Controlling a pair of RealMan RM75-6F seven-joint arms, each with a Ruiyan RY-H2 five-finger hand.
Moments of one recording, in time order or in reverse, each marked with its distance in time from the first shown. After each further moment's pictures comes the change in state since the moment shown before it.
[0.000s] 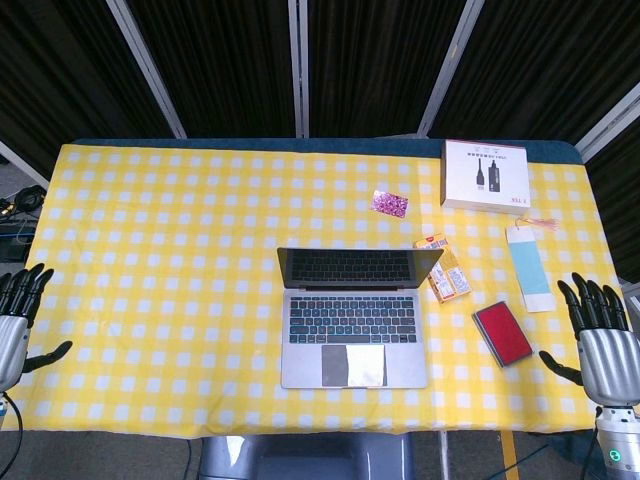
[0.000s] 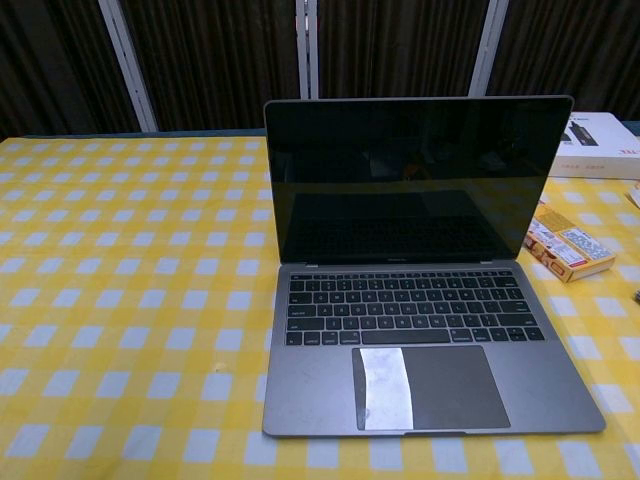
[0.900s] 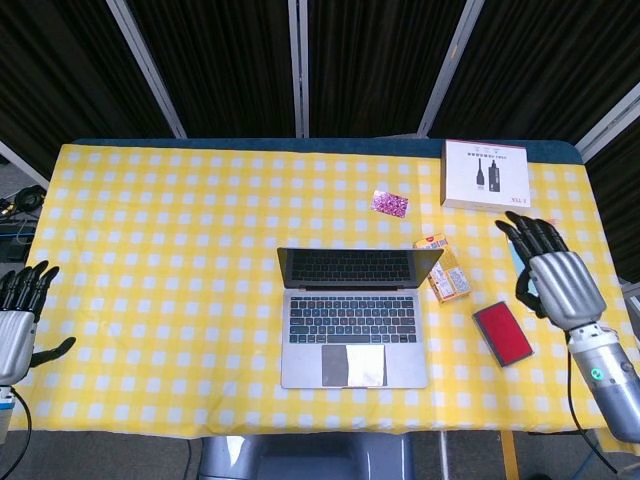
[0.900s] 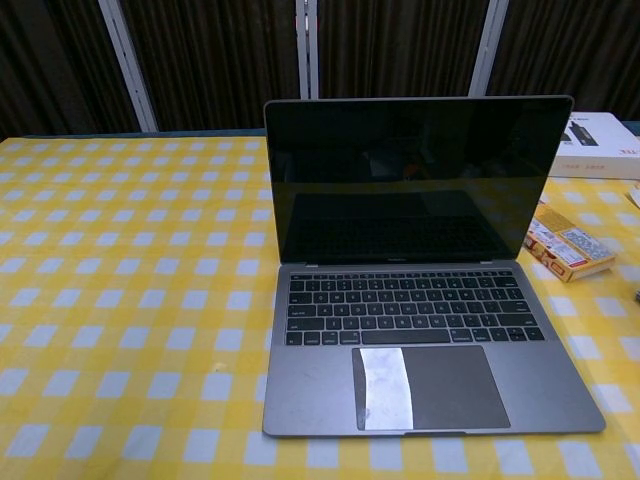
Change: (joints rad) left arm -0.017 -0.024 -0.021 -0.012 -0.049 -0.035 0.062; right arm 0.329 0.288 0.168 -0.225 0.112 -0.480 0.199
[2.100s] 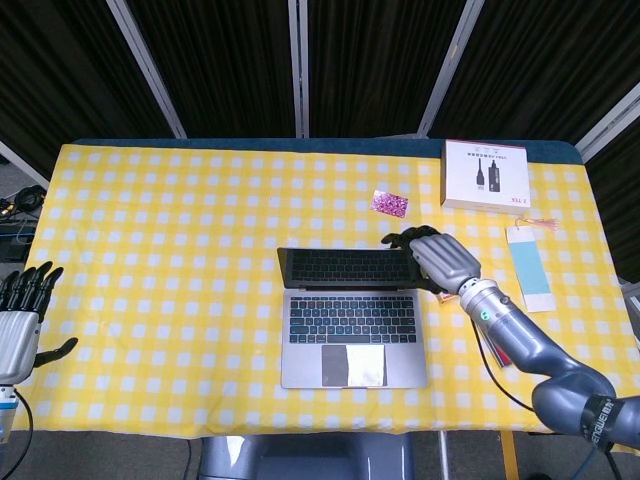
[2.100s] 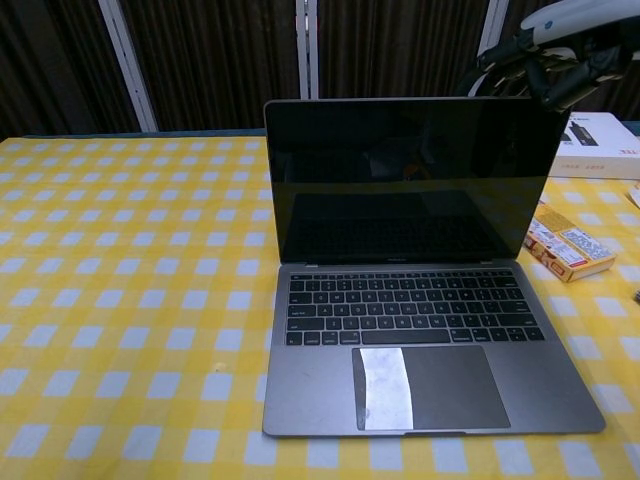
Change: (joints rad) left arm -0.003 -0.007 0.006 0.003 0.003 -0.001 0.019; right arm 0.466 -0.085 -0.012 -0.050 0.499 -0.440 -0.190
